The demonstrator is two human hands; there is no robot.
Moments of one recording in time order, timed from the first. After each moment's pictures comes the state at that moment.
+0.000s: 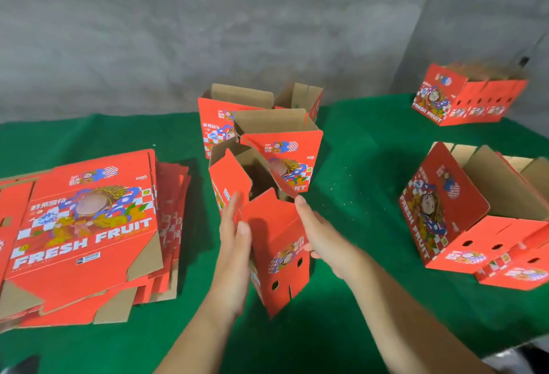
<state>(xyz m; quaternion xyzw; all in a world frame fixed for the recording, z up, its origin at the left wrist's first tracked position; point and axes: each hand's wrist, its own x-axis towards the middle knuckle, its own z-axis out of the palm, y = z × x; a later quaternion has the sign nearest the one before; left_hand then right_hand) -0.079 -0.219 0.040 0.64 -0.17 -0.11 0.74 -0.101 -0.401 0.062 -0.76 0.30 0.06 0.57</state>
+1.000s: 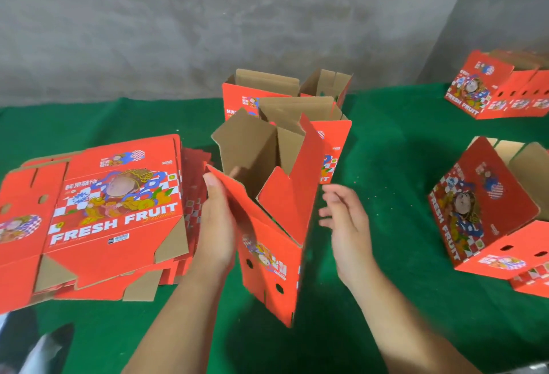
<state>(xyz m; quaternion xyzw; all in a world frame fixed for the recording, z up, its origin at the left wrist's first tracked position) -0.009 -0.174 0.058 0.65 -0.04 -0.09 0.76 -0.098 -0.363 0.055 -0.67 0.15 -0.29 0.66</state>
